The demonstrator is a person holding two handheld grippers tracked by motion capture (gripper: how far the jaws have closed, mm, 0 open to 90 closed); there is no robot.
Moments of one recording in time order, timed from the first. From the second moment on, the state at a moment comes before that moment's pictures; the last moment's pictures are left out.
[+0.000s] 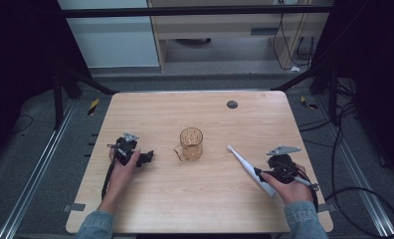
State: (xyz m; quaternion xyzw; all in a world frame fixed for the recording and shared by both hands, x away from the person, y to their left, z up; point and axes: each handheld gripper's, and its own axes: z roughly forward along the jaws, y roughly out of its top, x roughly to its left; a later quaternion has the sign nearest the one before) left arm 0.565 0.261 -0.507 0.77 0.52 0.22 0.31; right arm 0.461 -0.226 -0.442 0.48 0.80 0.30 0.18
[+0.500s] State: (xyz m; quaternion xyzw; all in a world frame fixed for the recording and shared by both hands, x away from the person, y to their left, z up) left arm 0.567 0.260 -0.507 0.76 0.52 0.23 0.31; right arm 0.488 -0.184 -0.426 0.46 0.85 0.21 0.16
